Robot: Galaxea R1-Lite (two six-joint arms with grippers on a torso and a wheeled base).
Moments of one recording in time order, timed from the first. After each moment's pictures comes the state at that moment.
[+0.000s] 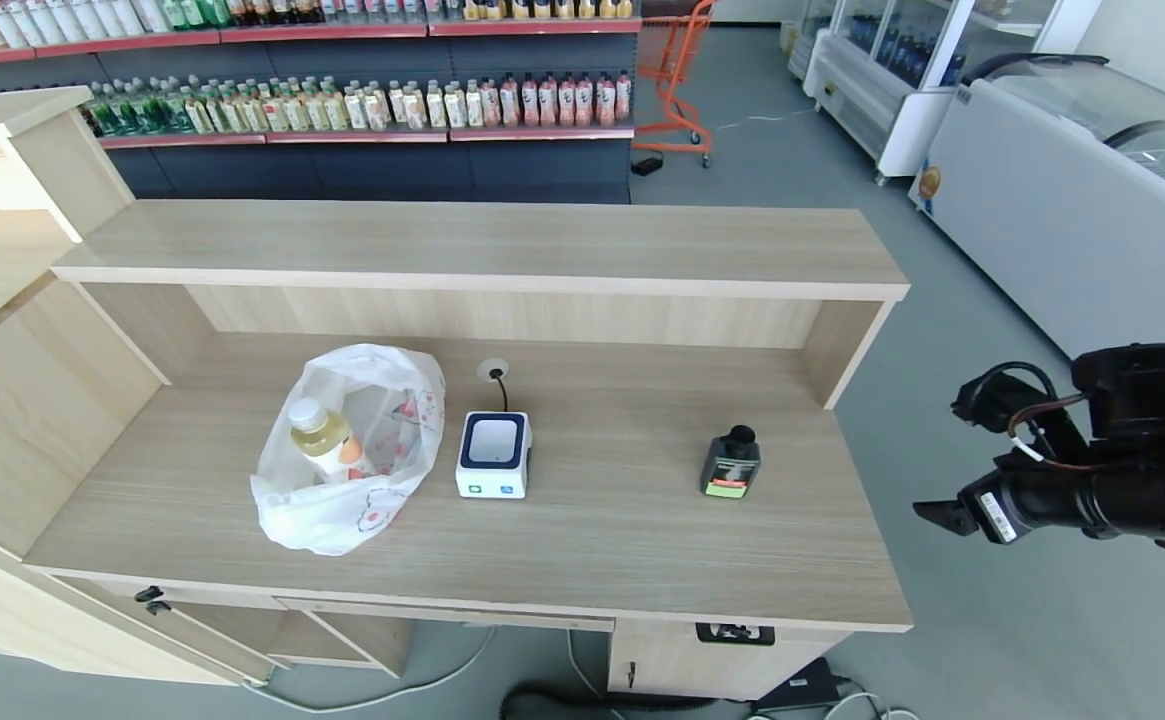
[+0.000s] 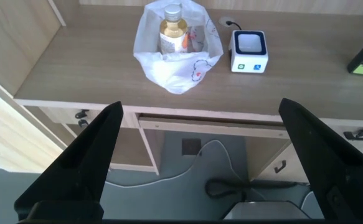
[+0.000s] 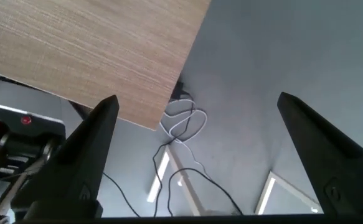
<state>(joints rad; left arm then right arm) 0.00 0.00 0.00 0.00 0.00 0.00 -0.04 1.74 -0.75 -0.31 0.05 -0.53</state>
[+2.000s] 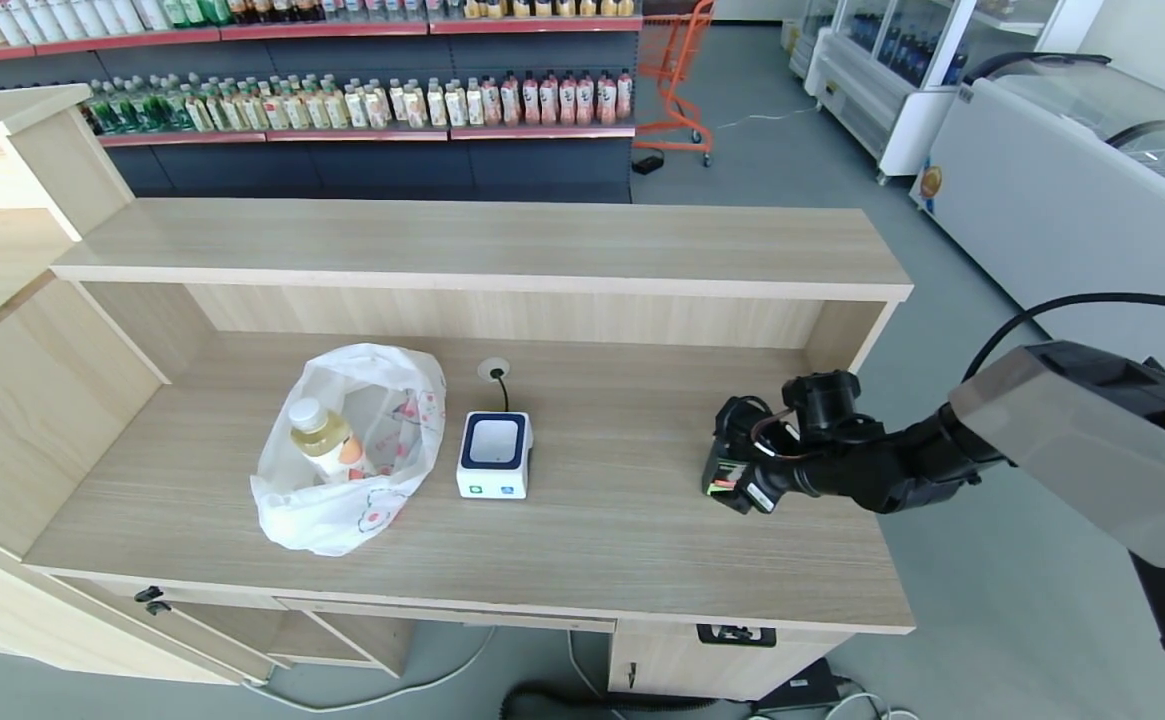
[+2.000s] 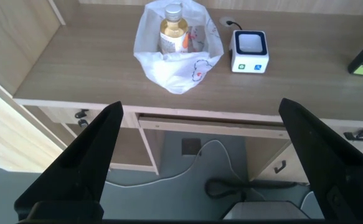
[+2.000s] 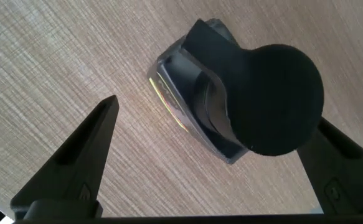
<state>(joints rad) 0.00 0.00 0.00 0.00 0.00 0.00 0.26 2.40 -1.32 -0.45 0.12 -0.71</state>
